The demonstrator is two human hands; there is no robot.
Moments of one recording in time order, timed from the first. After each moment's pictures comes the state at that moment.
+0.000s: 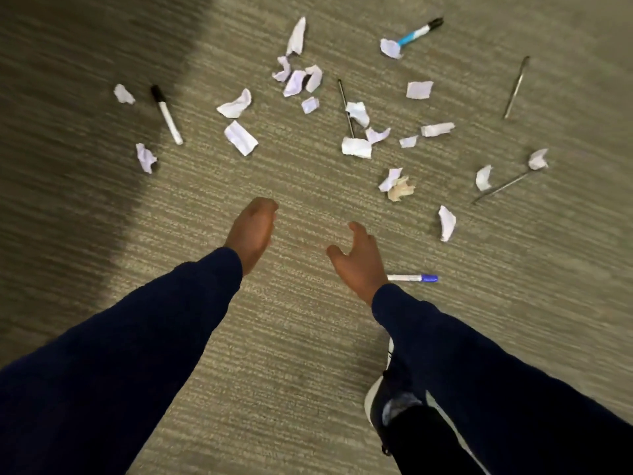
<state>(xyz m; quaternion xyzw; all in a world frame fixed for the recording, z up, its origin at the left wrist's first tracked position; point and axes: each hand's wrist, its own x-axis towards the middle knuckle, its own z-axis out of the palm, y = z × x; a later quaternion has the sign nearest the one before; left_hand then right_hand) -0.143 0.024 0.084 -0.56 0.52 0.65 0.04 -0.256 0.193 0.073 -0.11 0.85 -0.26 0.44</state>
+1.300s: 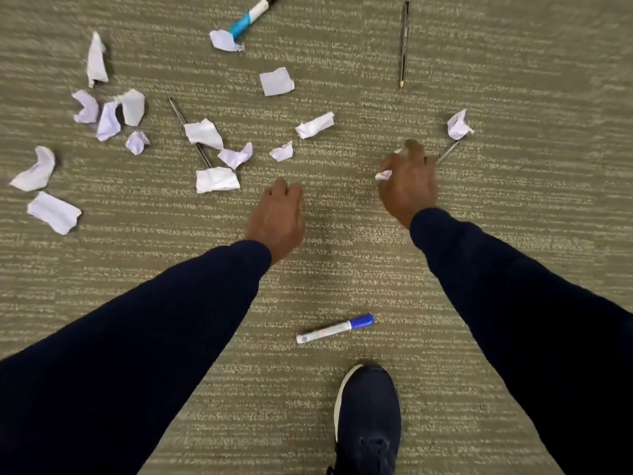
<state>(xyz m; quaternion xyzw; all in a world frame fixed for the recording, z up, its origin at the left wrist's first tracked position) -0.412 0.127 -0.064 -0.20 0.94 0.24 0.09 -0.577 0.296 -0.049 -0.22 0.96 -0.07 0.13</state>
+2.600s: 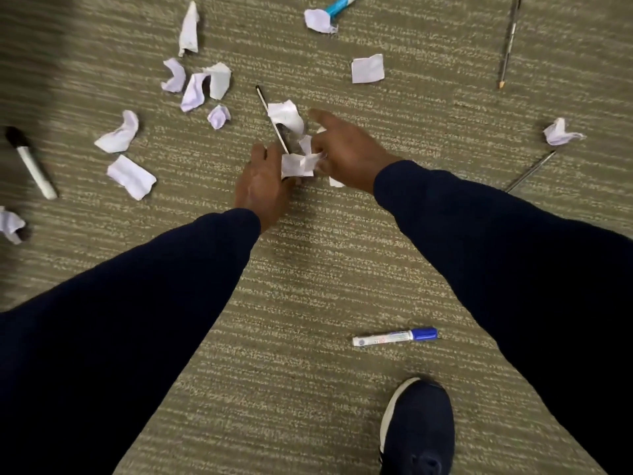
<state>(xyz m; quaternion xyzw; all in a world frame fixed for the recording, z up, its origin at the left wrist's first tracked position) -0.354 0.010 -0.080 -0.34 0.90 0.26 0.02 -0.514 0.107 -0.052 -0.57 0.79 -0.10 0.21</state>
